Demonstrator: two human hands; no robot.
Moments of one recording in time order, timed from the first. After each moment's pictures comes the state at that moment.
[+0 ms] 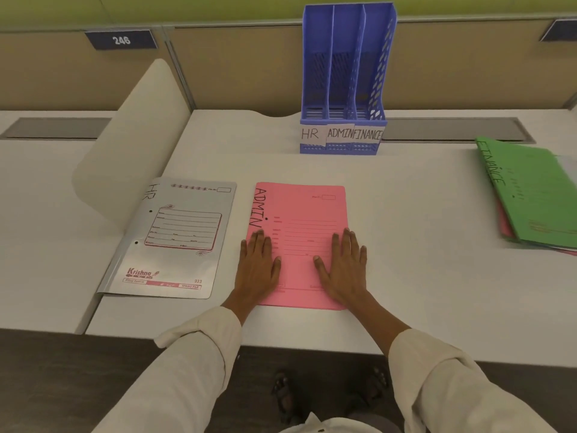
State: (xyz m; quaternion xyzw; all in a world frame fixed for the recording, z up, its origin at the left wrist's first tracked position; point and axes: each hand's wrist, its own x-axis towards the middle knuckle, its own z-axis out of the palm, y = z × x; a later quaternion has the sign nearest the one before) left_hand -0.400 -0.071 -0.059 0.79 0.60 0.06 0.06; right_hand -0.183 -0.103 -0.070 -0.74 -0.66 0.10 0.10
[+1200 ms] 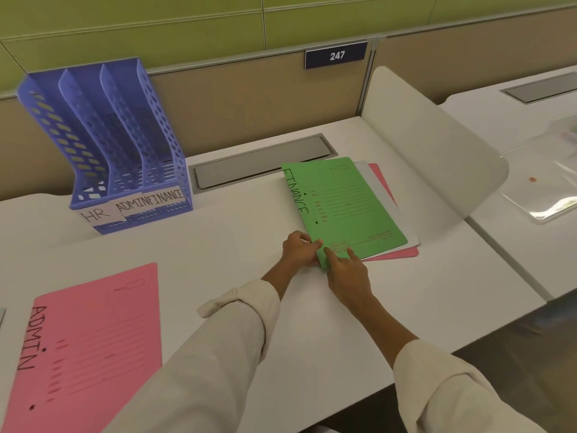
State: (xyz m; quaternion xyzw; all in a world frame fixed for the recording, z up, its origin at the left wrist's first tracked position) left_hand 0.145 -0.006 -0.010 0.57 0.55 0.13 0.59; right_hand 0.230 -0.127 -0.044 -0.79 -0.59 -0.07 0.11
